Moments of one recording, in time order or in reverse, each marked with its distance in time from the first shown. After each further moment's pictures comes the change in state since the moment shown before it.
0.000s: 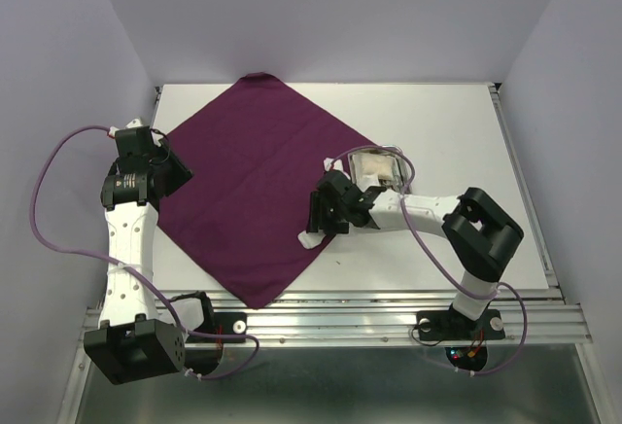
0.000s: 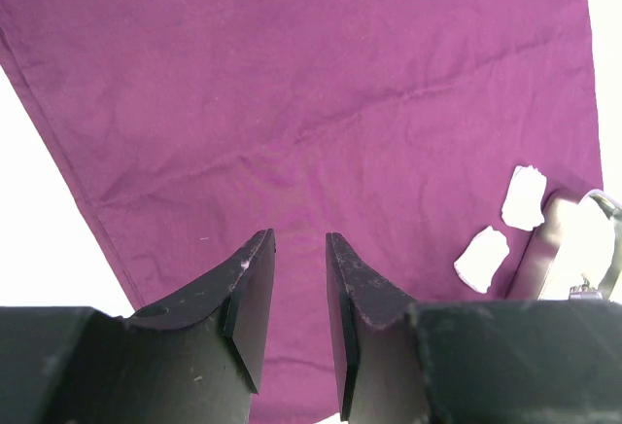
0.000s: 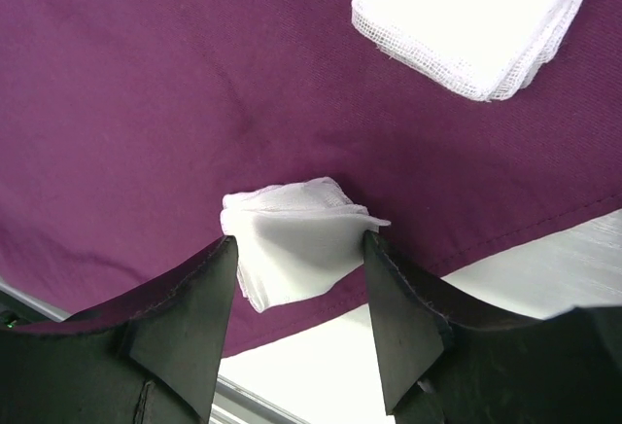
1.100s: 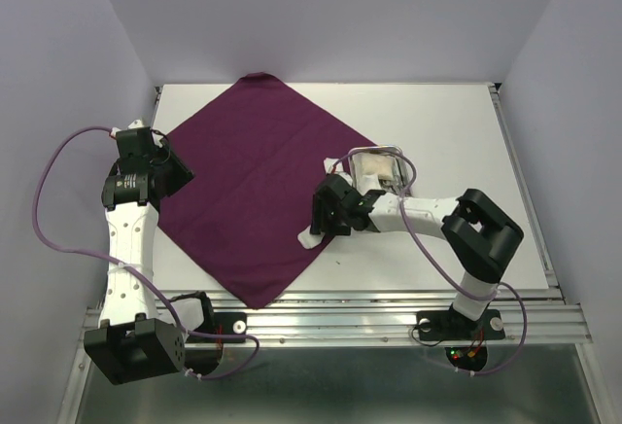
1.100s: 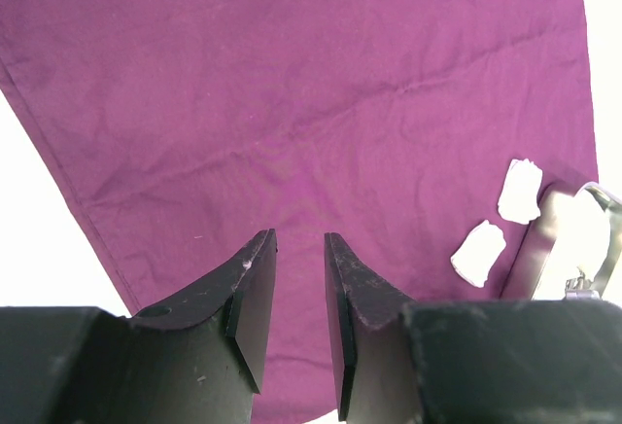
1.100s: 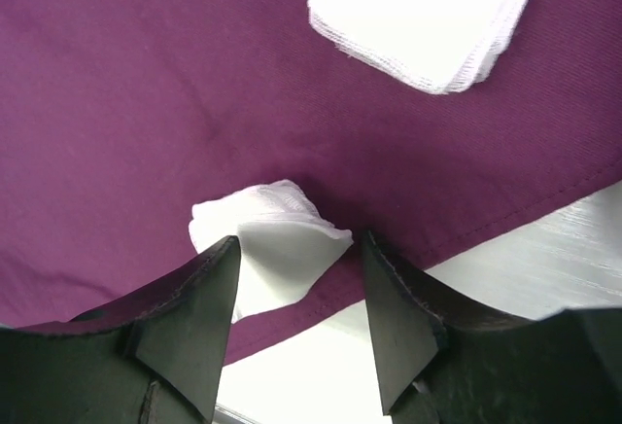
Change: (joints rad) left arm 0.000 0.000 -0.011 0.008 0.021 0.000; right arm 0.018 -0.005 -0.025 0.003 0.074 0.012
